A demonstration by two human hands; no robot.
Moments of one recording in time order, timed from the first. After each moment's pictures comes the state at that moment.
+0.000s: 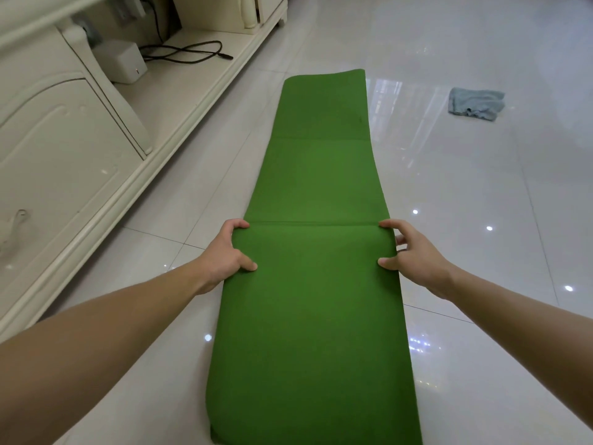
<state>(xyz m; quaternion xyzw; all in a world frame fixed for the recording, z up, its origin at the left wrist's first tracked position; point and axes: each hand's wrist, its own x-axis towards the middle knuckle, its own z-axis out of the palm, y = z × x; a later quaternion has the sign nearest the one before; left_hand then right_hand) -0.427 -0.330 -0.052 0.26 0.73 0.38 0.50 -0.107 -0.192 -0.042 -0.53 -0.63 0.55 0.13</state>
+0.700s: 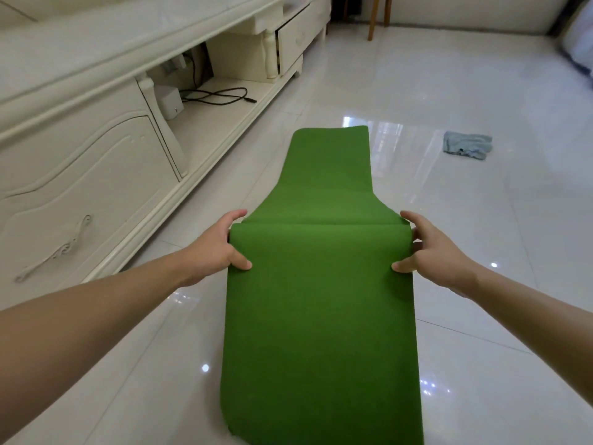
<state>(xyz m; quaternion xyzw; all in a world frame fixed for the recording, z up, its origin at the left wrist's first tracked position) -0.447 -0.377 0.036 0.38 0.71 0.37 0.46 -0.104 -0.219 0.039 -0.49 -0.68 0.51 0.16</state>
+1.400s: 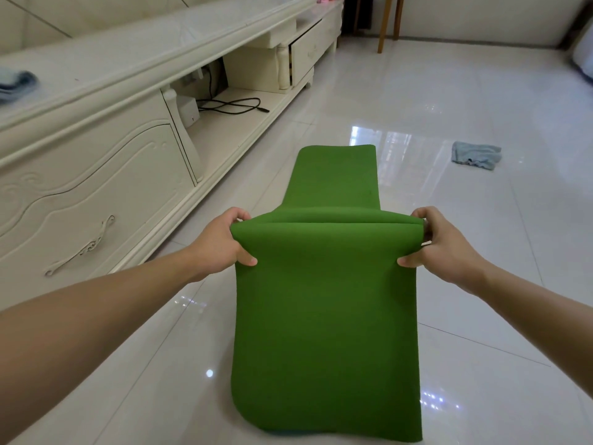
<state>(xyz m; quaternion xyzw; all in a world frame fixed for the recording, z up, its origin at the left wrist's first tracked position) -0.447 -0.391 0.062 0.40 0.75 0.38 0.36 -0.110 -0.224 0.061 -0.46 -0.73 0.46 0.21</state>
